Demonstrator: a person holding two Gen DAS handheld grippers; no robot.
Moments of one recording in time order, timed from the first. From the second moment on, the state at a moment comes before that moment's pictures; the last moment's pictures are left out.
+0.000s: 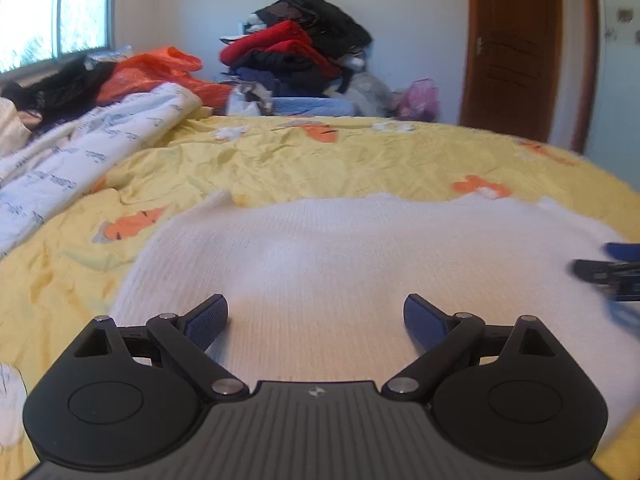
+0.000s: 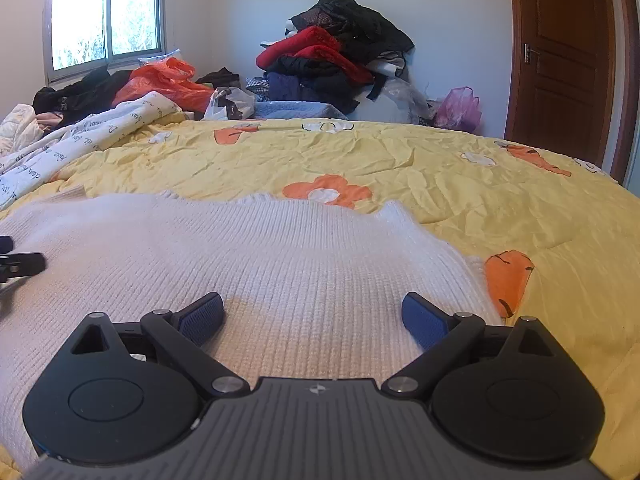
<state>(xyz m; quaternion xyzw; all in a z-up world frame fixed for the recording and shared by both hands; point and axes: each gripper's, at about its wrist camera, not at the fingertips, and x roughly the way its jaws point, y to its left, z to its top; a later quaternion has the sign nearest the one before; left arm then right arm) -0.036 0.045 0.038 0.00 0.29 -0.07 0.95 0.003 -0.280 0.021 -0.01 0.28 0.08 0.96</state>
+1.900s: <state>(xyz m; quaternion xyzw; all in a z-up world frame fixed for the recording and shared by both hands) -0.104 0.052 0.019 0.06 0.30 -0.06 0.95 -0.045 -0.243 0.027 -0.05 0.34 0.14 0.93</state>
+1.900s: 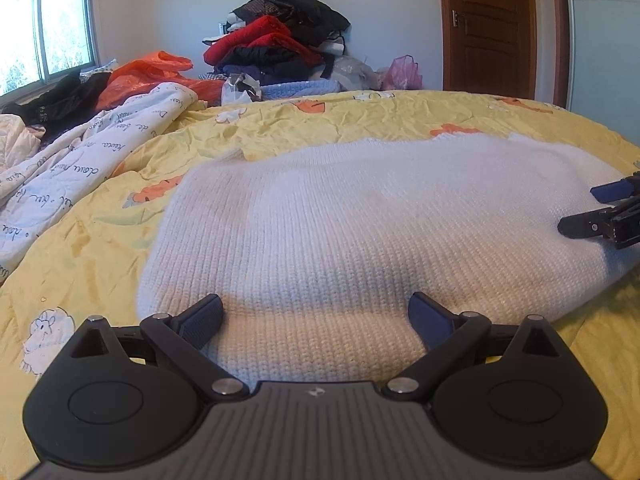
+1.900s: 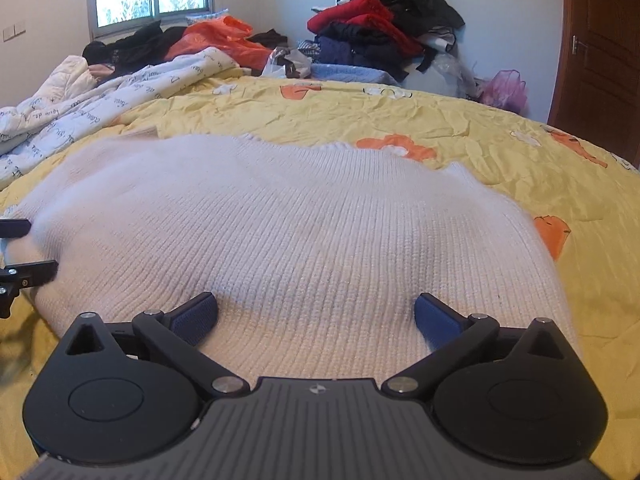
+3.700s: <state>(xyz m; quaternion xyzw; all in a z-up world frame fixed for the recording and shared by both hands) -0.081 -0.085 0.081 0.02 0.26 -0.07 0.96 -0.073 -0.349 0.067 0.25 0.27 0.15 0.92</state>
